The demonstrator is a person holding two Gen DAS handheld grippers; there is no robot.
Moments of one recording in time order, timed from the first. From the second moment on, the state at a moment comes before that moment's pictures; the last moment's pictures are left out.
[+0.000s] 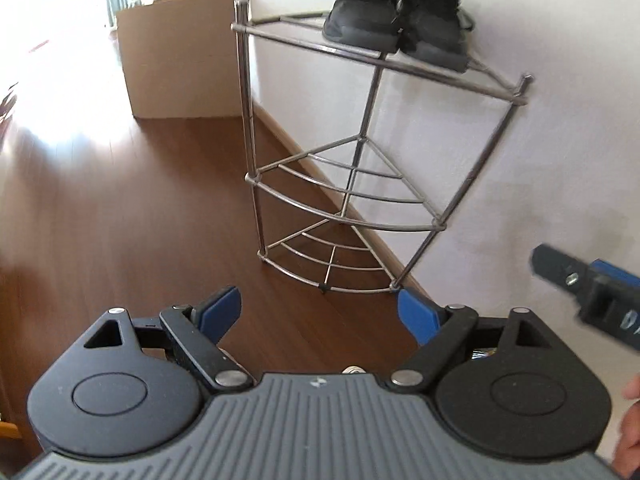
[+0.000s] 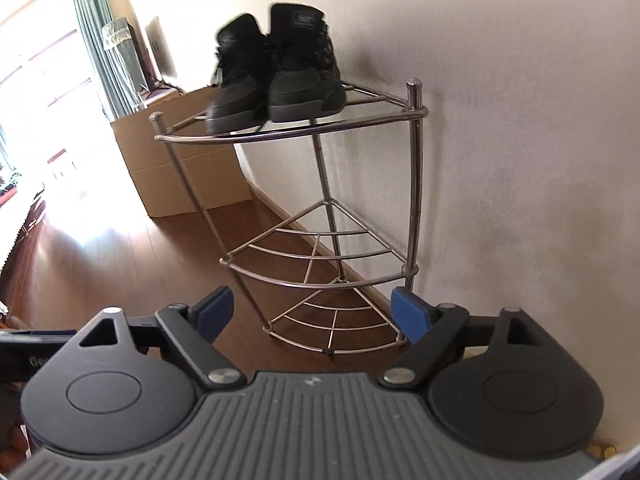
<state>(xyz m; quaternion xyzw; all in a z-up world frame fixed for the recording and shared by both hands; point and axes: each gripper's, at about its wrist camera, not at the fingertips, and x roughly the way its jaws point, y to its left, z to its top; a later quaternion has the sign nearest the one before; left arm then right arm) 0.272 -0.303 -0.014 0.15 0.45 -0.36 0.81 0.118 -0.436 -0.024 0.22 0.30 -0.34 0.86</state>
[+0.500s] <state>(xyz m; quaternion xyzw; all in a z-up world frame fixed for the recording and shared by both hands) 0.209 -0.277 0.099 0.15 0.32 -0.42 0.84 0.039 -0.366 0.079 0.18 0.17 -0.40 0.88</state>
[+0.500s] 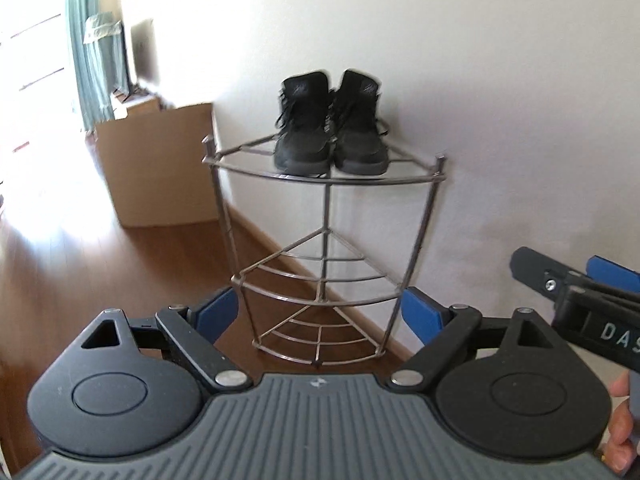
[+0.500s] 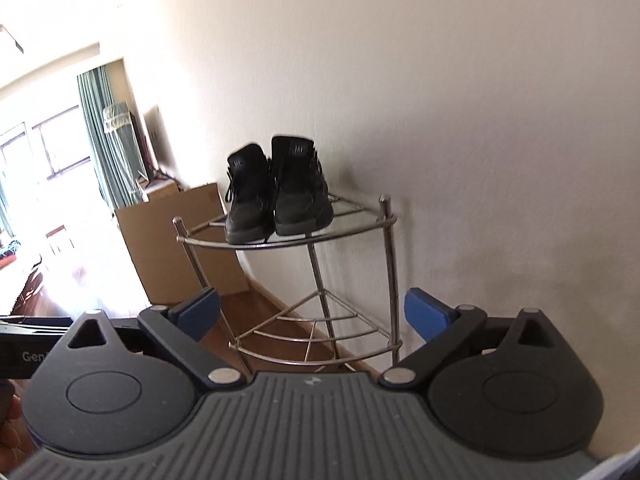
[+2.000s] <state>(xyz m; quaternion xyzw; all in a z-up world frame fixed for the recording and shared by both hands) 0.200 -0.082 -0.165 0.10 0.52 -0.13 0.84 0.044 -0.401 -0.192 0.33 0.52 -0.18 0.77</state>
